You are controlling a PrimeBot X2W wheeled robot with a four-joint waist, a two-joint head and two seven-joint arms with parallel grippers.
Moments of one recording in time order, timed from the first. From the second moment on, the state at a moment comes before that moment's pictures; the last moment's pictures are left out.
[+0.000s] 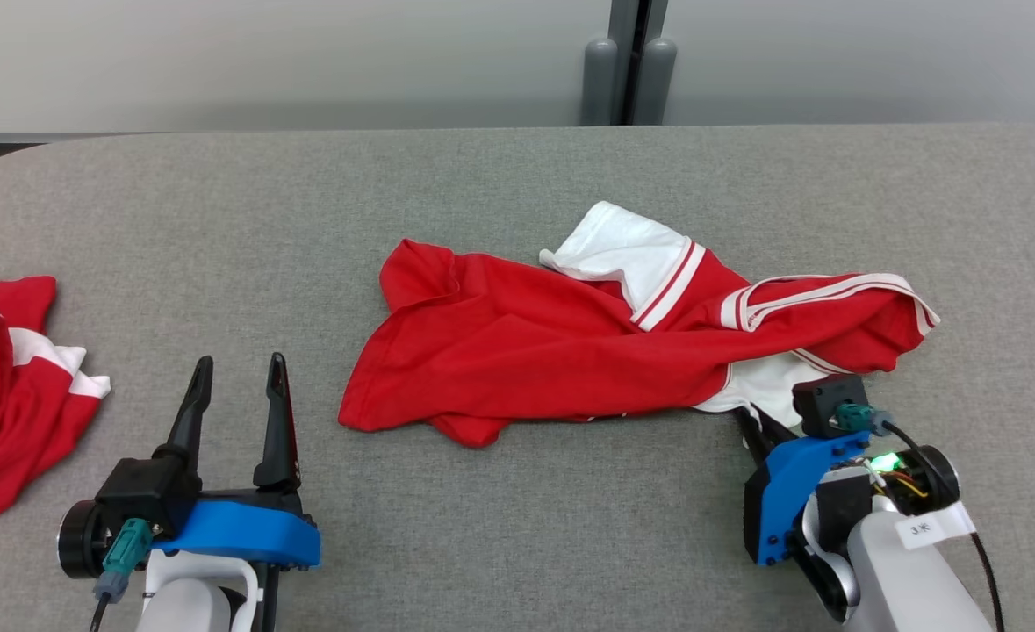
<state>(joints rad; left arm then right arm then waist) -0.16 0.11 -0.08 0.28 -0.23 -0.06 -0.26 -0.37 -0.05 0.09 0.59 0.02 0.13 0.16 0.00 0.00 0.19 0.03</state>
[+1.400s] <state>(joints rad) -0.09 0.11 -0.08 0.28 -0.24 -0.04 -0.26 -0.04 -0.05 -0.15 -0.09 0.27 0.13 0.03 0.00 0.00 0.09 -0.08</state>
